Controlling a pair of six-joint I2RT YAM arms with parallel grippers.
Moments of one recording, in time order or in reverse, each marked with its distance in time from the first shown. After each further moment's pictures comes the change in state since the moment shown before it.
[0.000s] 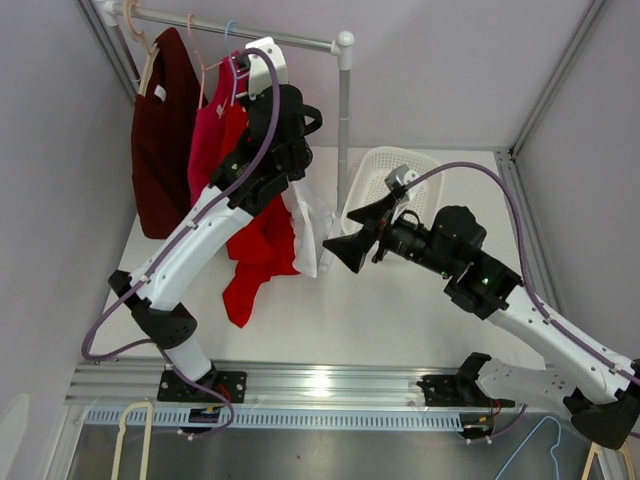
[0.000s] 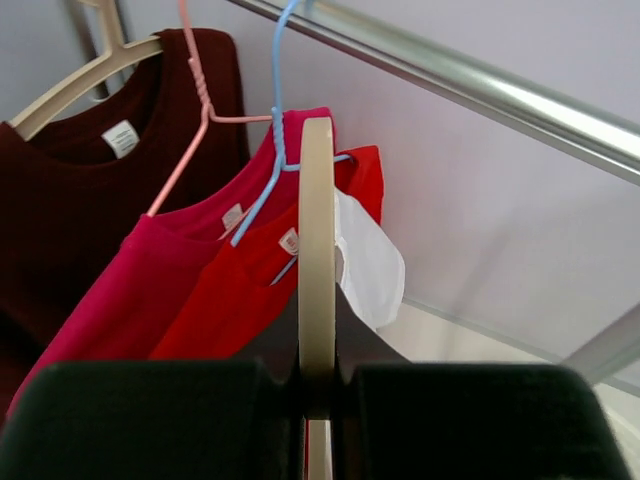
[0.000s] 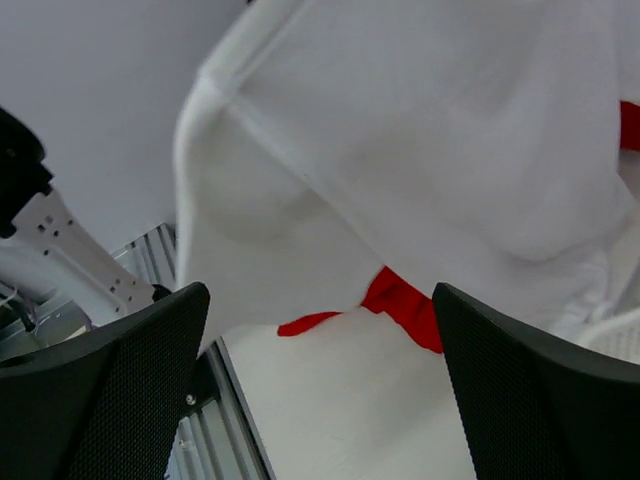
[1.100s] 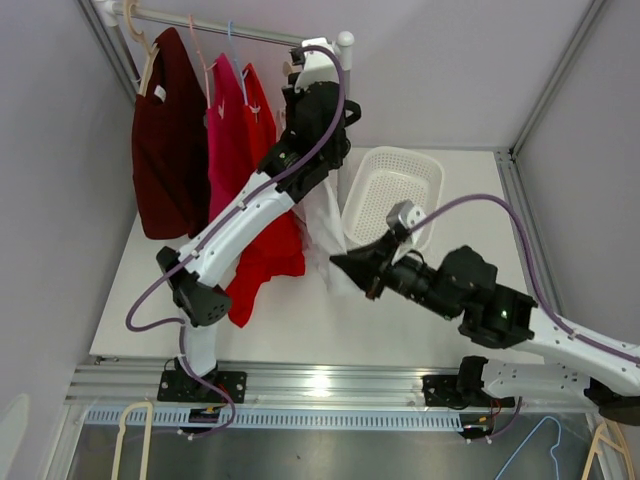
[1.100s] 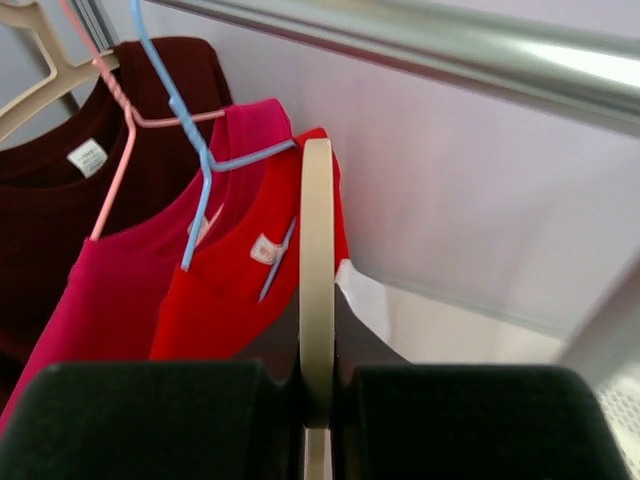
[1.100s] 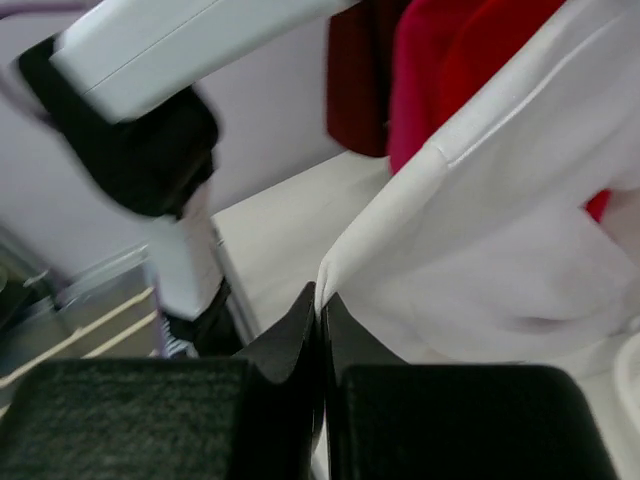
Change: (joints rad) left arm -0.021 0.233 0.158 0.098 -0.081 0.212; right arm 0.370 -0.069 0.018 -0.014 0.371 -0.086
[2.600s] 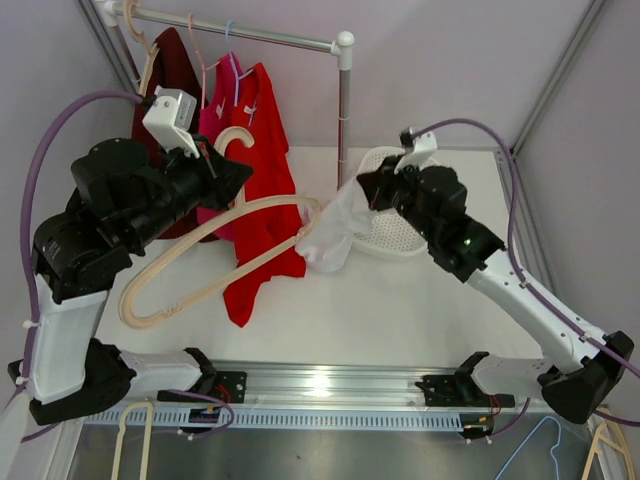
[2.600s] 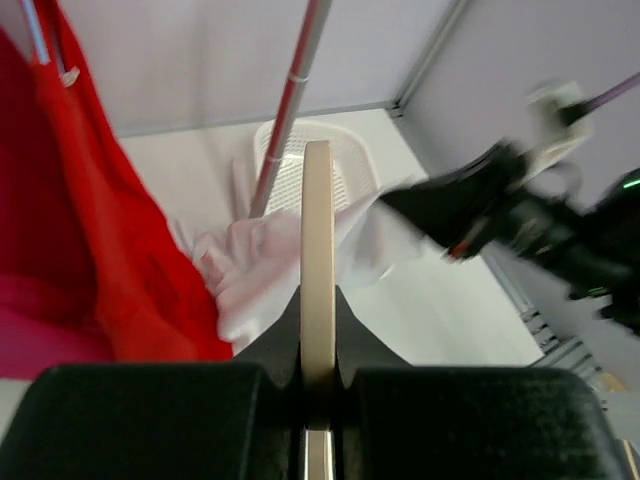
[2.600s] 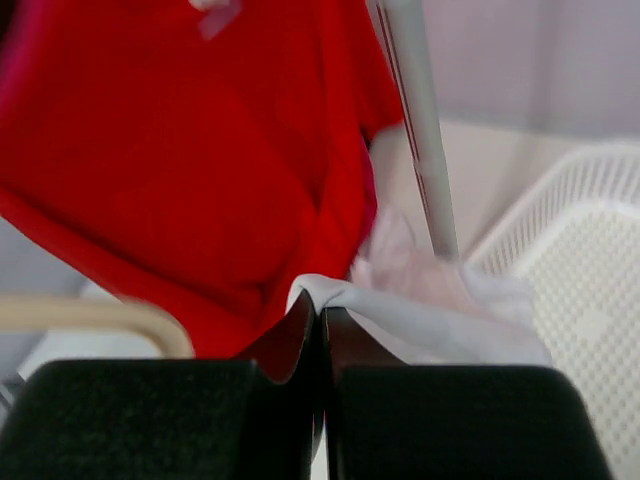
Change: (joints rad) left arm 0.055 -0.673 -0.107 -0.796 1.032 -0.492; right arm -0.471 0.268 0.083 -0.023 -0.024 0.155
